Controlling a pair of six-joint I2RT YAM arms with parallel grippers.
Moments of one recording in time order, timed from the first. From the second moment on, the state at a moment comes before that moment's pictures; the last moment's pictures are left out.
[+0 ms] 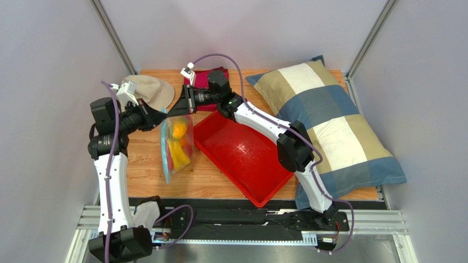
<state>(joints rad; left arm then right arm) 0.28 0.95 1.10 -0.63 0.76 -0.28 0.81 2.27 2.07 0.22 -0.89 0.96</state>
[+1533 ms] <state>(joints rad) 0.21 0.63 0.86 -0.80 0.82 -0.32 0.78 2.53 2.35 0.26 -0.51 1.15</state>
